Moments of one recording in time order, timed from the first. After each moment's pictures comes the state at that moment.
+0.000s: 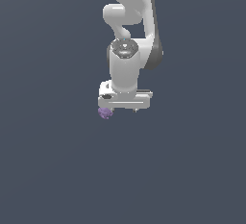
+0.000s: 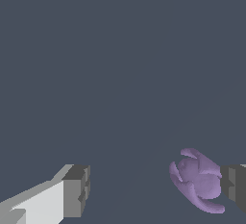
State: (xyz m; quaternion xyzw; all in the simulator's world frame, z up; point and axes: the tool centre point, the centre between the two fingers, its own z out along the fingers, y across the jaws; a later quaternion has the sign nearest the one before) arm -0.001 0.004 0.159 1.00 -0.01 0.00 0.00
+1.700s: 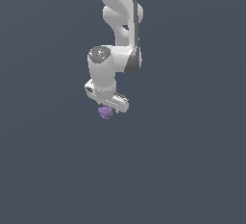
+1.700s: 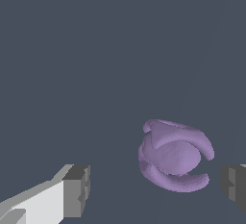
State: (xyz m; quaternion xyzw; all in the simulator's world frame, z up) arm -0.050 -0.070 0.113 0.97 -0.24 0.00 0.00
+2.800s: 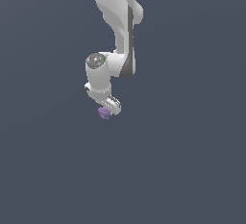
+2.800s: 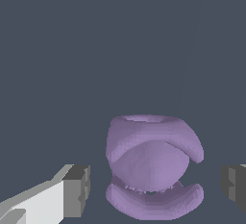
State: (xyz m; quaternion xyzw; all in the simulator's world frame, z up) arm -0.078 -0.095 0.071 0.94 -0.33 0.00 0.00
